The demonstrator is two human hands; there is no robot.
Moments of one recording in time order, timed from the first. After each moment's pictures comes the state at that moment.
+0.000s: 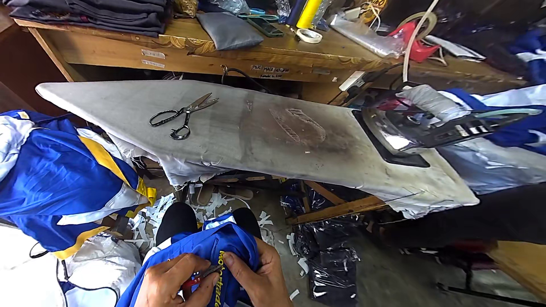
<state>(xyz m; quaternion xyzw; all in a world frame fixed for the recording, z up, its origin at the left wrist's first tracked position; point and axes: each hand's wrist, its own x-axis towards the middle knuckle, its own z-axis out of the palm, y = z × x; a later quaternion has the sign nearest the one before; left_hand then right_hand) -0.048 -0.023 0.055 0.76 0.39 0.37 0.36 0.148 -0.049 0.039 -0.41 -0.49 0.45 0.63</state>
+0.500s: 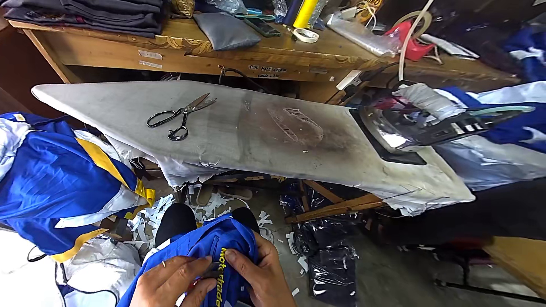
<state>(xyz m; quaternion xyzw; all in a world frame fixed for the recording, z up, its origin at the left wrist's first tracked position) -0.055 -0.021 0.052 0.80 0.33 0.39 0.31 0.153 -0.047 0.038 -0.38 -0.43 0.52 0.63</state>
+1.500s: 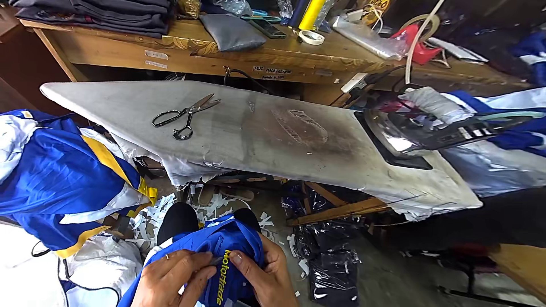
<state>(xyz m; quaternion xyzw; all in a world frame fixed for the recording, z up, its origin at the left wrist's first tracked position) -0.053 -0.015 0.048 0.80 0.33 0.42 0.28 0.155 -0.046 0.042 -0.38 -0.50 0.46 0.63</state>
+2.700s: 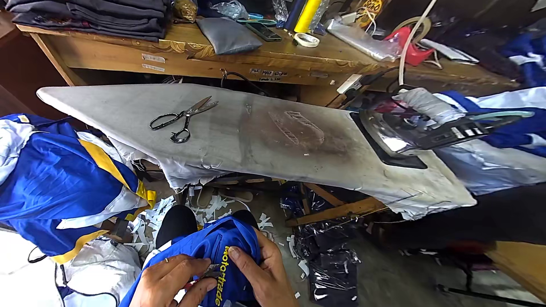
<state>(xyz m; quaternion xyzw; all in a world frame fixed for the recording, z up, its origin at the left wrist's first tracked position) -0.058 -0.013 0.049 0.80 0.32 0.39 0.32 0.157 -0.041 0.042 -0.41 -0.51 0.45 0.61</state>
